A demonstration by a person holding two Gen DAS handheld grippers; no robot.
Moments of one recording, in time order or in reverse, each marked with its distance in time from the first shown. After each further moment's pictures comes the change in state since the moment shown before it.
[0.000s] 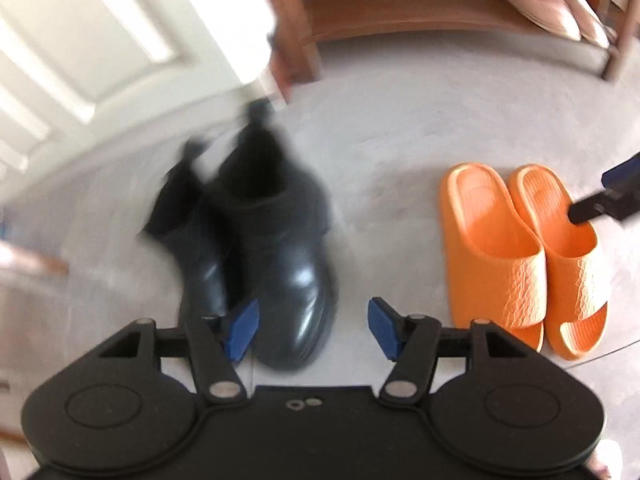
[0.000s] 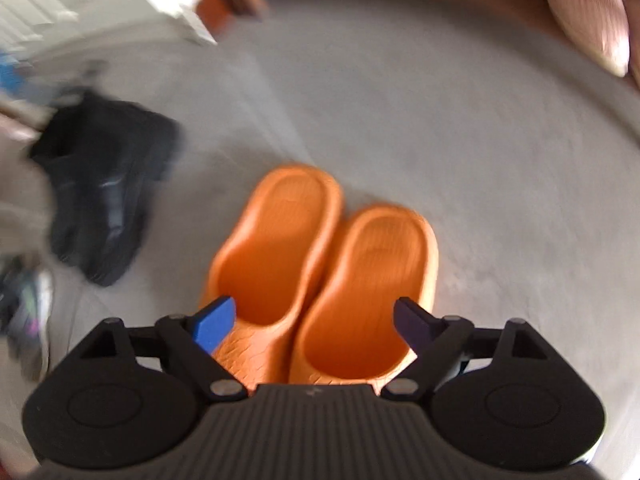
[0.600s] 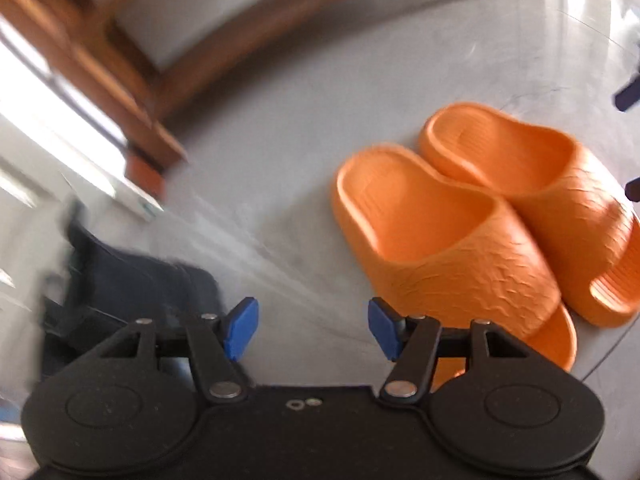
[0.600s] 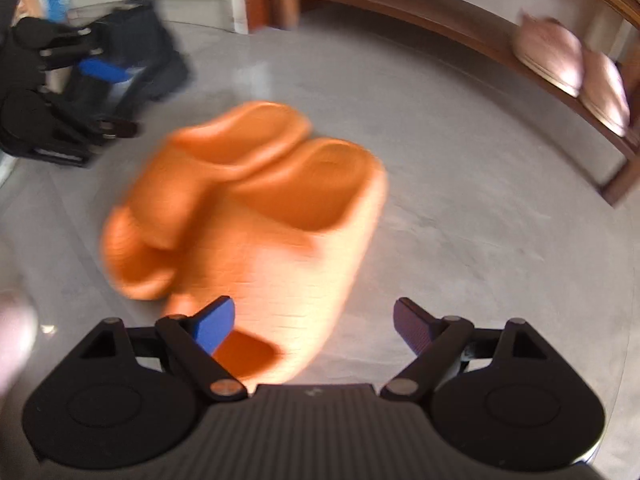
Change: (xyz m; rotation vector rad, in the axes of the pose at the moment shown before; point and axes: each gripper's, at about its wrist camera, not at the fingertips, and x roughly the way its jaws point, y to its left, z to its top) left arm 0.108 -0.070 -0.029 0.350 -0.151 -0.037; right arm 0.081 -0.058 -0.132 -0.264 -0.185 -0.235
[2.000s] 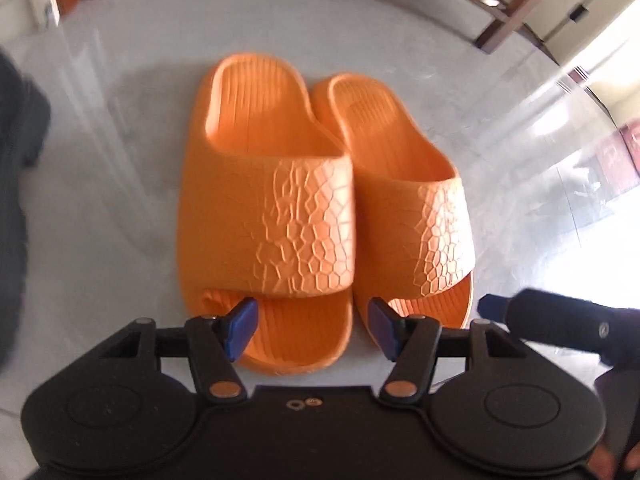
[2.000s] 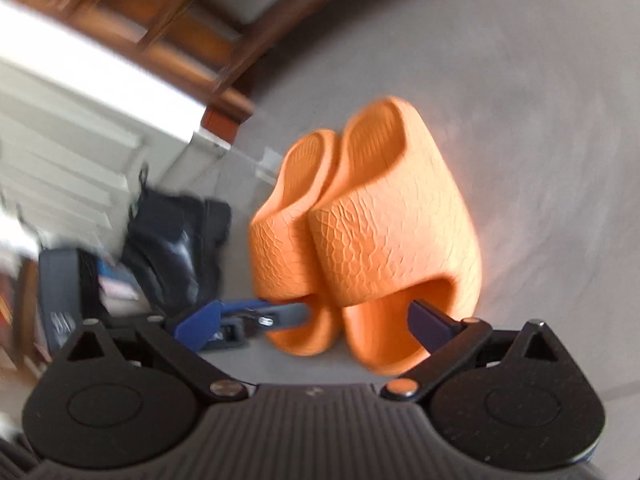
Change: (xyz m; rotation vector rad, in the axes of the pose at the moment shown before) left arm 0.026 -0.022 0.002 -0.506 0.140 -0.525; right arm -0.013 -0.003 -0.060 0.940 -0.145 0.463
